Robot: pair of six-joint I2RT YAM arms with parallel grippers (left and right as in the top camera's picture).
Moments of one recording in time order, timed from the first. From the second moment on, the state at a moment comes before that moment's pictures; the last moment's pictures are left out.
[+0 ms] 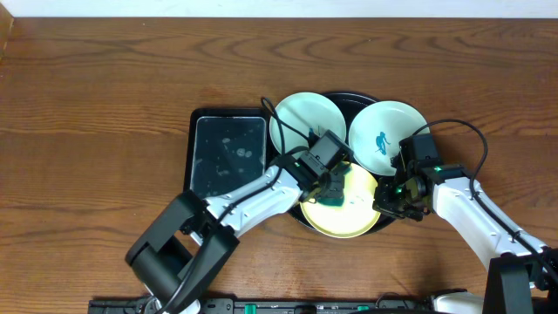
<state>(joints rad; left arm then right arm) -0.80 1.83 1.09 -0.36 0.12 -0.72 0.17 1.49 0.73 -0.70 -0.26 0.46</state>
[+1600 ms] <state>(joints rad) -0.79 1.78 1.09 -0.37 0.07 -0.66 0.18 1.49 0.73 -0.71 -0.27 0.47</state>
